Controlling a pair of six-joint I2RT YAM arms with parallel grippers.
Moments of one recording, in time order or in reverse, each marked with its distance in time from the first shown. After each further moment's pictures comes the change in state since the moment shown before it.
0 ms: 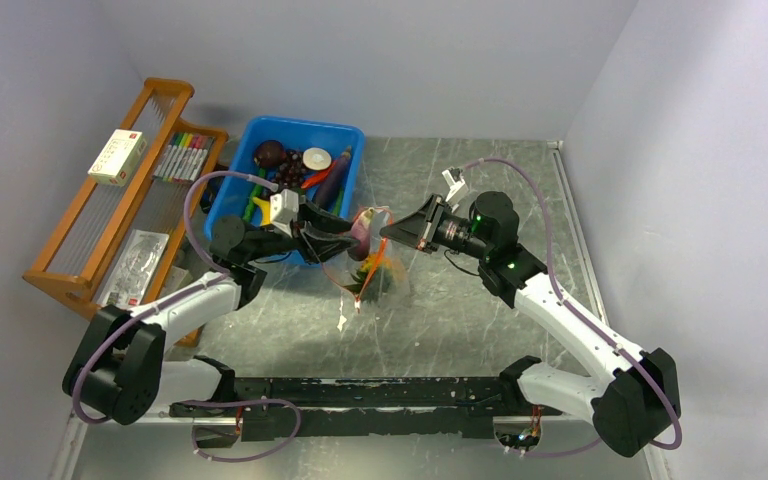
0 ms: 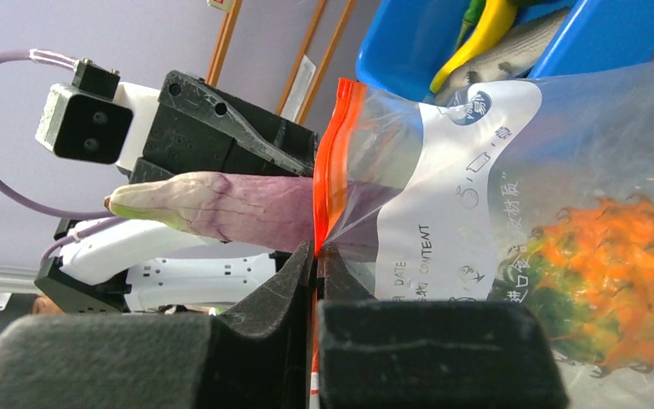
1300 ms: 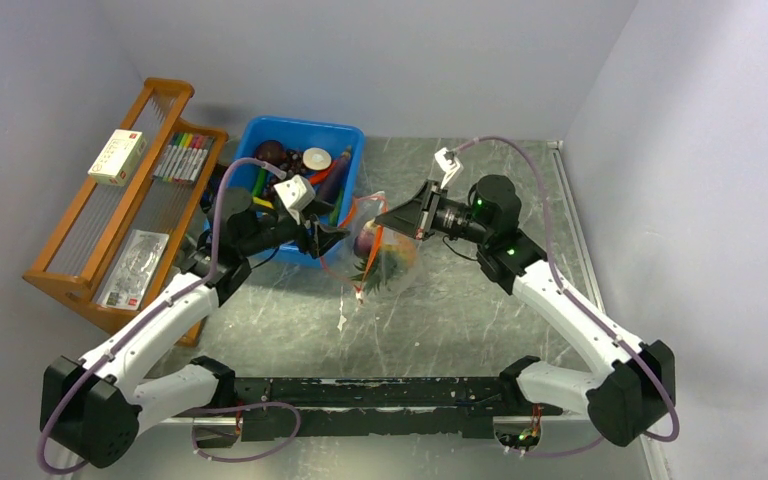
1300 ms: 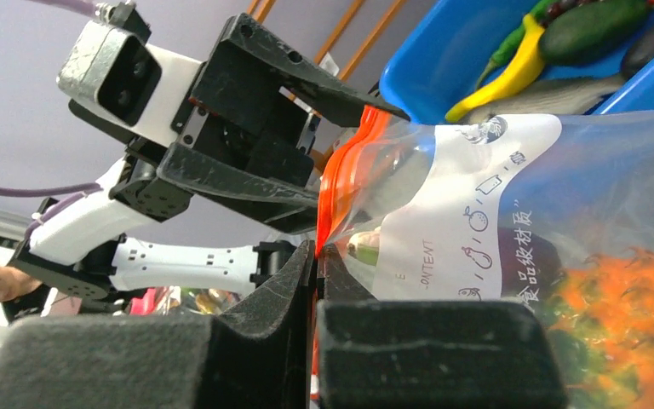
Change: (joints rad) left arm -0.024 -0.211 0.219 -0.906 -0.334 0.441; right arm -0.003 0.046 0.126 -0.008 -0.071 -0.165
